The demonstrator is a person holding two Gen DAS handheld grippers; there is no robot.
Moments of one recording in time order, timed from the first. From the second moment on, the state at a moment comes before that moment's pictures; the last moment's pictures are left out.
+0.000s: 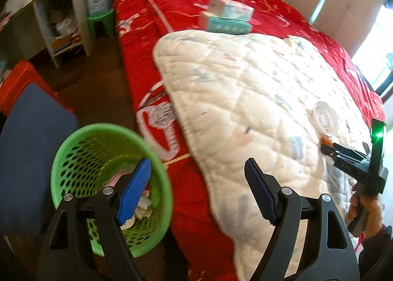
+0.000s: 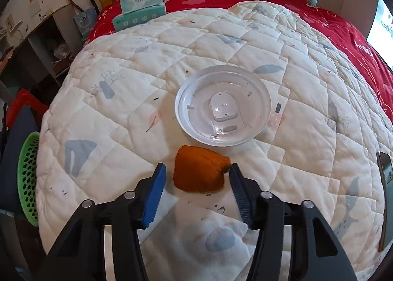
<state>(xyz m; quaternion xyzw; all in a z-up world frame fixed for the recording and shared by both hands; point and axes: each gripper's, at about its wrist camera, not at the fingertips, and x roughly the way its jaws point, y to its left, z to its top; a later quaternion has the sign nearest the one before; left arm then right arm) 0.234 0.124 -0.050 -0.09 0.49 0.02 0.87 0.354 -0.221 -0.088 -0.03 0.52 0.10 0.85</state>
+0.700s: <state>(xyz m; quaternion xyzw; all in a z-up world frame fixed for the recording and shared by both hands) 0.346 -0.058 -0.066 -0.01 0.51 -0.15 0.85 0.313 -0.287 -0.065 -0.02 0.50 0.11 0.86</state>
